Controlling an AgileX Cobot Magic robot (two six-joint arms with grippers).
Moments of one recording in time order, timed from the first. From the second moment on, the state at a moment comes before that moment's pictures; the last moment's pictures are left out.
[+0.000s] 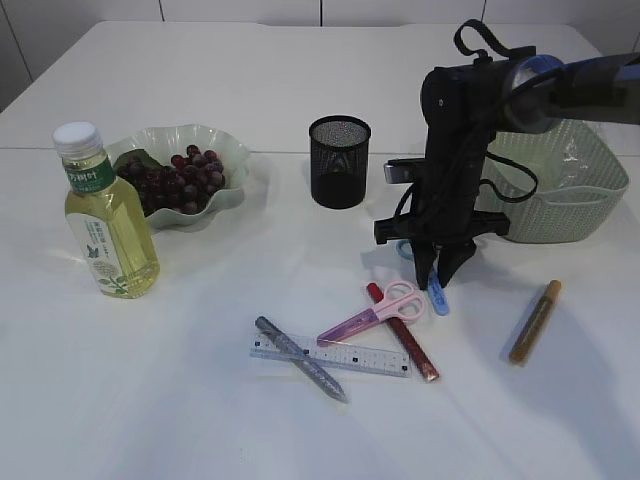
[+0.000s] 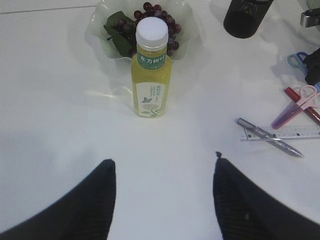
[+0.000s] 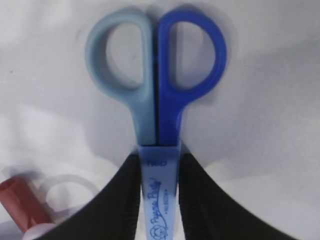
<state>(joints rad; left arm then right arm) -0.19 0.80 -0.98 -0.07 0.99 -0.04 0.30 2.37 -1.87 0.05 1.22 0.20</state>
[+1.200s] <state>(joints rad) -0.19 0.80 -0.98 -0.08 1.00 -0.04 0.30 2.37 -1.87 0.05 1.22 0.20</state>
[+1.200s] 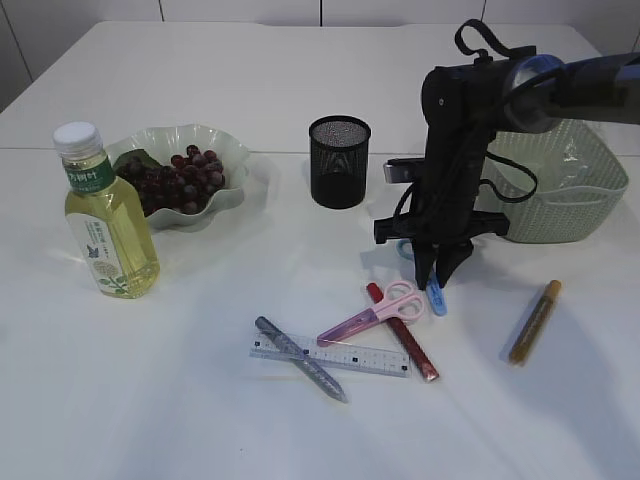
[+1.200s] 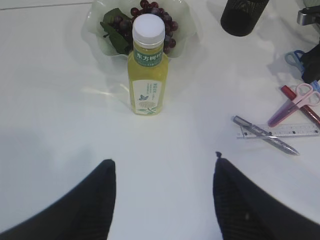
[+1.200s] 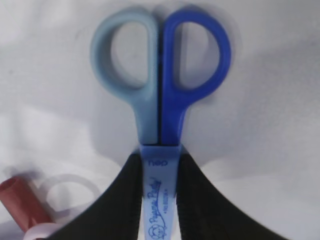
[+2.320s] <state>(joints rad) -0.19 0.80 -0.98 -0.08 1.02 -0.04 0.30 2.34 -1.87 0.06 1.22 0.16</state>
